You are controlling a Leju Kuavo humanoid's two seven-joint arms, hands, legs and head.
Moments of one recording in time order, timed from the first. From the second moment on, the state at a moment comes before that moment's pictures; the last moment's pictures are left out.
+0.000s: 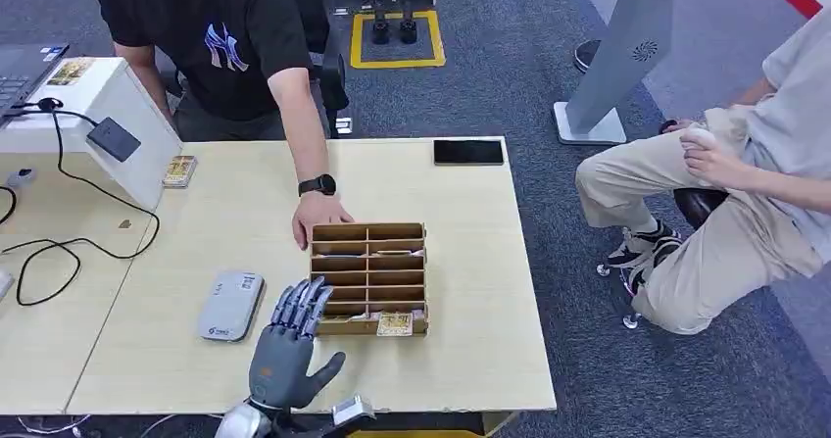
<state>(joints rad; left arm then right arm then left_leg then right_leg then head) 0.10 -0.12 -0.35 -1.31 -1.26 0.69 -0.37 -0.11 0.26 -1.43 -0.41 1.01 -0.67 -0.54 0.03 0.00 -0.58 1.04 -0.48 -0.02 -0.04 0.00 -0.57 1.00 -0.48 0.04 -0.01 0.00</state>
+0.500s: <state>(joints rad) 0.05 -0.12 -0.35 -1.26 -1.33 0.69 -0.29 -0.11 0.26 -1.41 -0.40 1.03 -0.67 -0.54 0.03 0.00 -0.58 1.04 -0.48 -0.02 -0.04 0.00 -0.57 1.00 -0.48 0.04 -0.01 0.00</state>
